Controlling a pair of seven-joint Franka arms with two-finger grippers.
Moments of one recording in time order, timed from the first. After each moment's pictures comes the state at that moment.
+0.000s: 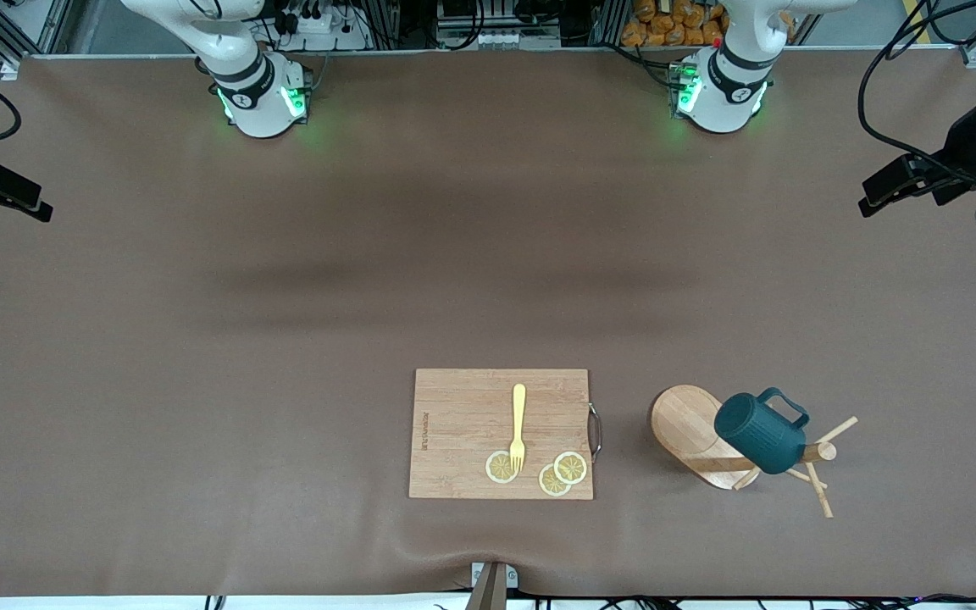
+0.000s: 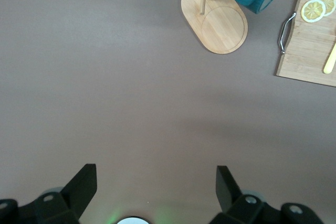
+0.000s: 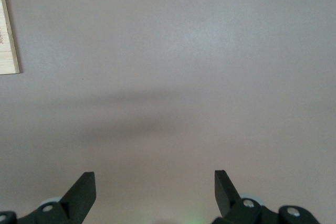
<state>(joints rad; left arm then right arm) -0.10 -0.05 0.03 -1.58 -0.01 1.51 -0.24 -0.06 -0.03 -0.05 -1.58 0.02 1.50 -0.05</state>
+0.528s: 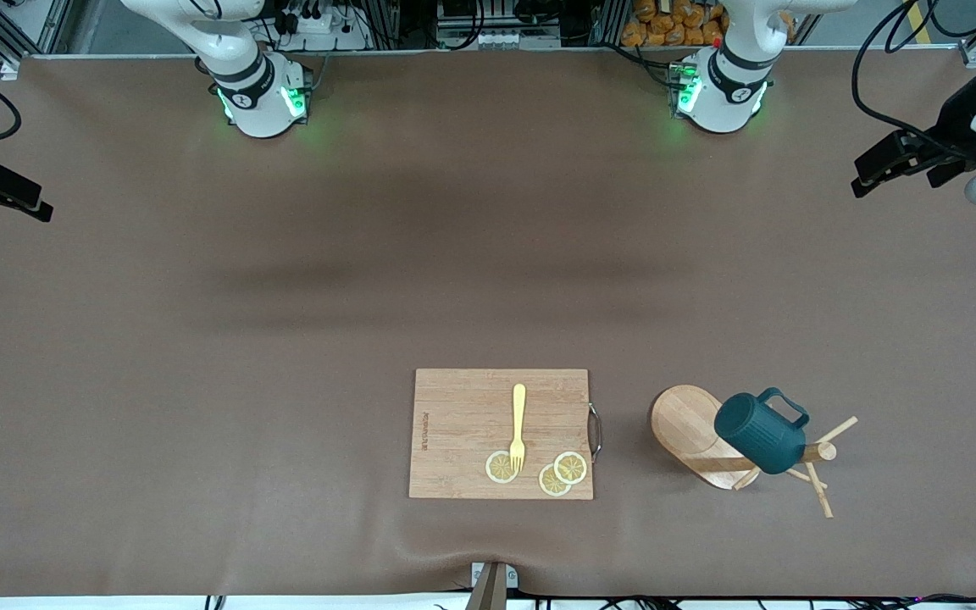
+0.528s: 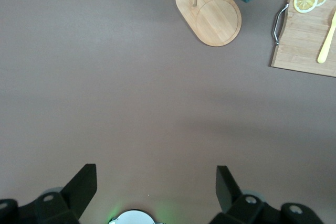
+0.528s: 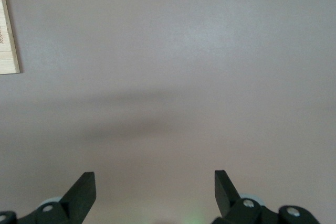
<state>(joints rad) -0.11 -0.09 0.01 -1.59 -0.01 1.47 -0.24 -0.06 -0.03 -0.05 -1.58 0.02 1.50 -0.05</state>
